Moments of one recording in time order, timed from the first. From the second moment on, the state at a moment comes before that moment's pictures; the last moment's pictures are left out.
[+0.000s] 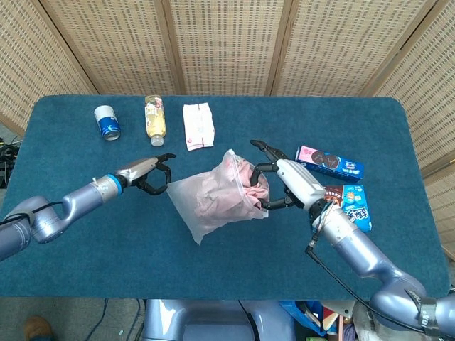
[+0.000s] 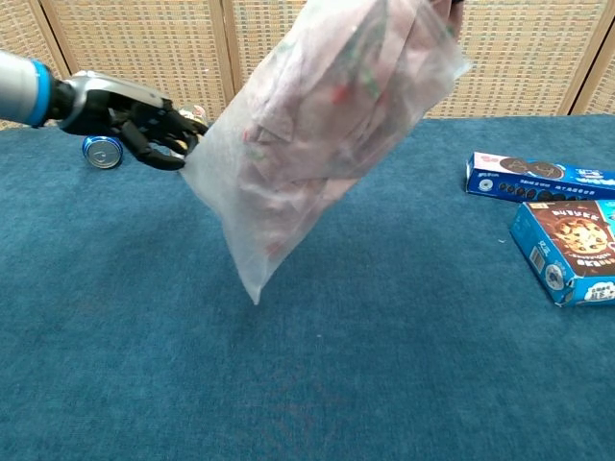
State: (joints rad) left arm -1.15 -1.24 0.15 -1.21 1.58 0.55 -1.20; right arm 0.82 -0.94 0.37 -2.07 -0.95 0.82 0.31
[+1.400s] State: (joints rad) left arm -0.93 -1.05 0.28 -1.11 1.58 0.56 -1.18; right arm 0.74 -1.18 0.29 -1.63 -0.92 0.73 0.41
